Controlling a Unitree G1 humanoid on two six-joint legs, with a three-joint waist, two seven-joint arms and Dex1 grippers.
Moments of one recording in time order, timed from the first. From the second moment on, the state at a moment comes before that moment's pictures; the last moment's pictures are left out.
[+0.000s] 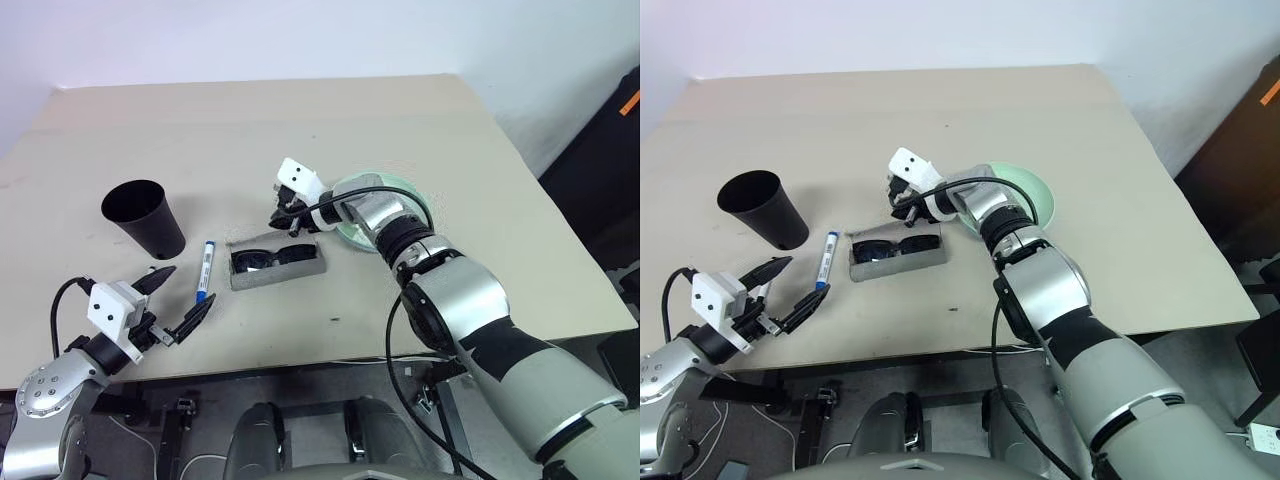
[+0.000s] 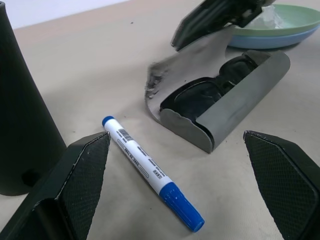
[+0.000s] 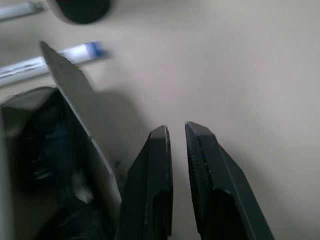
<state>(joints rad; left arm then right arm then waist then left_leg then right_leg) 0.27 0.54 0.37 -0.28 -0.43 0.03 -0.76 -1.34 0.00 0.18 1.28 -0.17 0.13 1.06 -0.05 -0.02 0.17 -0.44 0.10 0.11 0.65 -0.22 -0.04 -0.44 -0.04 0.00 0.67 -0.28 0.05</state>
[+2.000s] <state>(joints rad) 0.06 0.71 0.48 -0.44 -0.60 1.15 -0.17 -0.85 -0.05 0.19 0.68 0.12 0.18 1.09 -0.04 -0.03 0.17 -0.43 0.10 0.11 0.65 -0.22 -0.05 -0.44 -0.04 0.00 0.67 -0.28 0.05</state>
